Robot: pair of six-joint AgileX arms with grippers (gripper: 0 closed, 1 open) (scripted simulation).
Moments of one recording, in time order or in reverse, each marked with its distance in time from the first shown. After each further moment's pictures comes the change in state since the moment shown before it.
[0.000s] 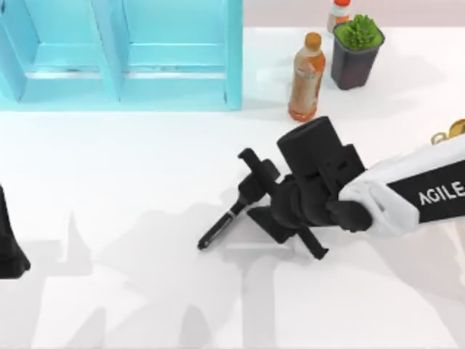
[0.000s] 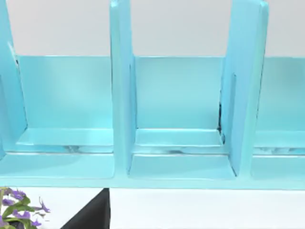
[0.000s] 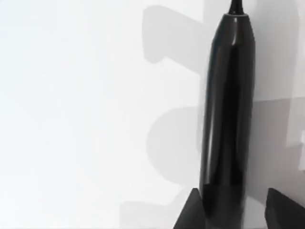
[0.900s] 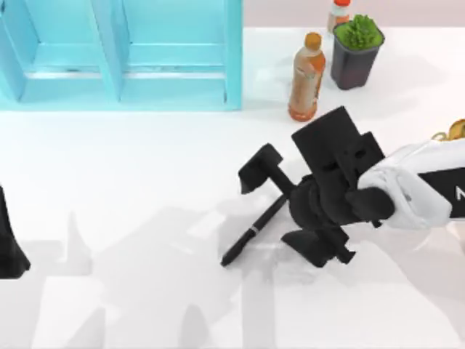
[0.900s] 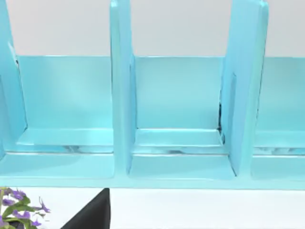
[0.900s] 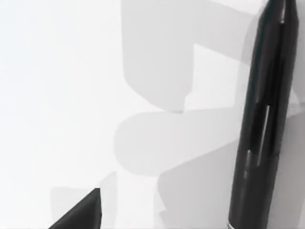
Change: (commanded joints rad) left arm 0.000 0.000 0.000 0.000 0.000 0.000; right arm -0.002 -0.021 -0.009 -0.015 -0.002 -0.002
